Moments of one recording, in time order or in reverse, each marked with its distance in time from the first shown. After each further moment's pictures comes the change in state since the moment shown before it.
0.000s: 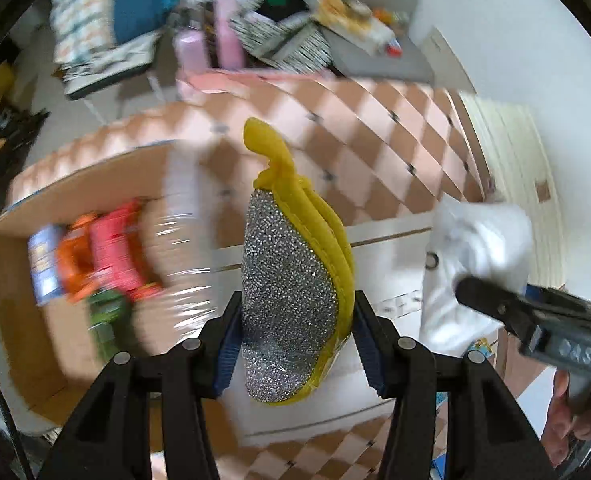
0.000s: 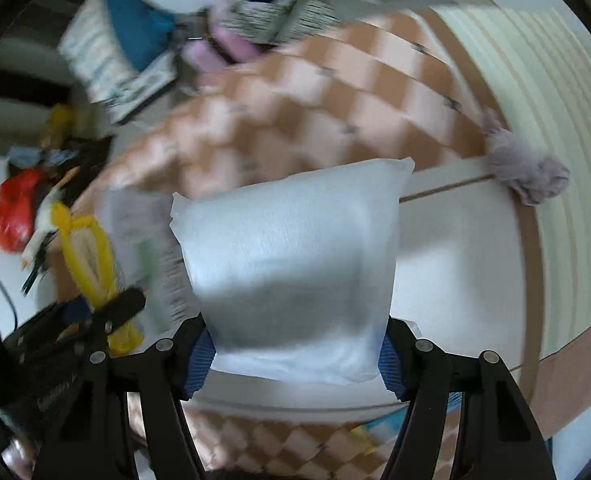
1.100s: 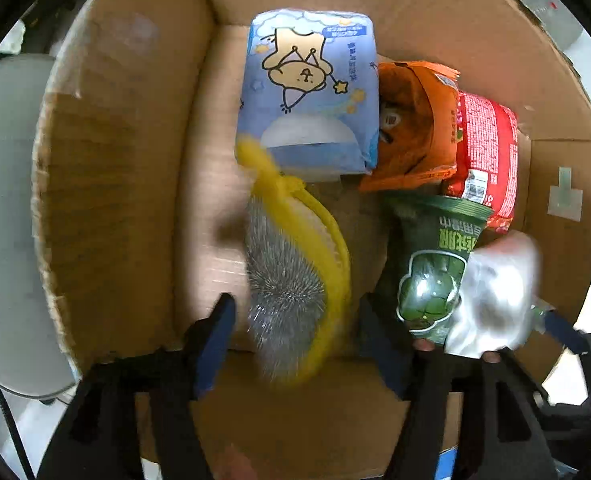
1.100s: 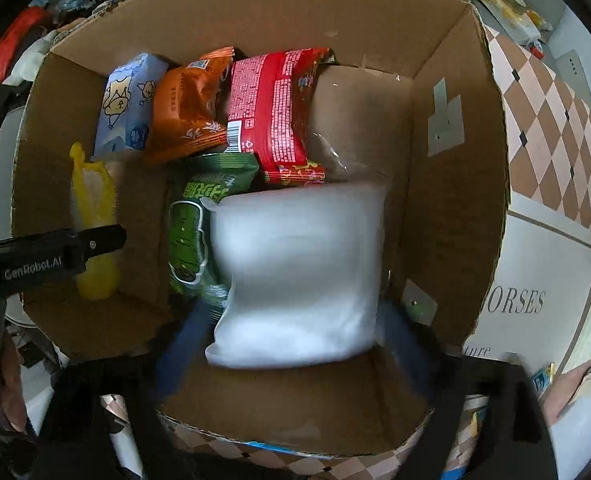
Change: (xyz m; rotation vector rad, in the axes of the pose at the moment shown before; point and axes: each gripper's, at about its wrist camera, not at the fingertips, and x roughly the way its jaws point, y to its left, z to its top) left arm 0.062 0.289 -0.059 -0.336 0.306 0.018; right arm 0.155 0.259 -0.087 -0.352 0.211 -0.269
